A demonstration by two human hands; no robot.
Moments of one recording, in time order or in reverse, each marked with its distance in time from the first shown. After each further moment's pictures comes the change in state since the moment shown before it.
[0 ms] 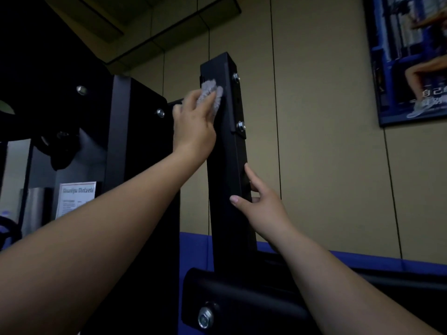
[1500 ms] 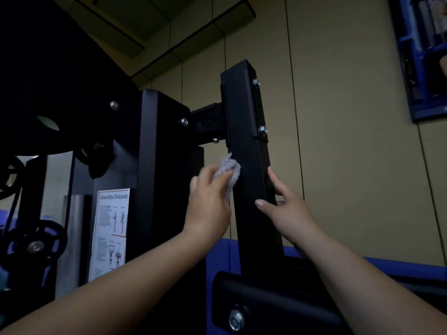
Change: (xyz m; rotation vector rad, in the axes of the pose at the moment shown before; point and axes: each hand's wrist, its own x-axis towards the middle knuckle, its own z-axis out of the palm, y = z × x) left_hand -0.119 -0.029 -0.019 0.020 -0.093 0.102; right_hand 0.003 0.003 0.004 0.055 0.007 0.044
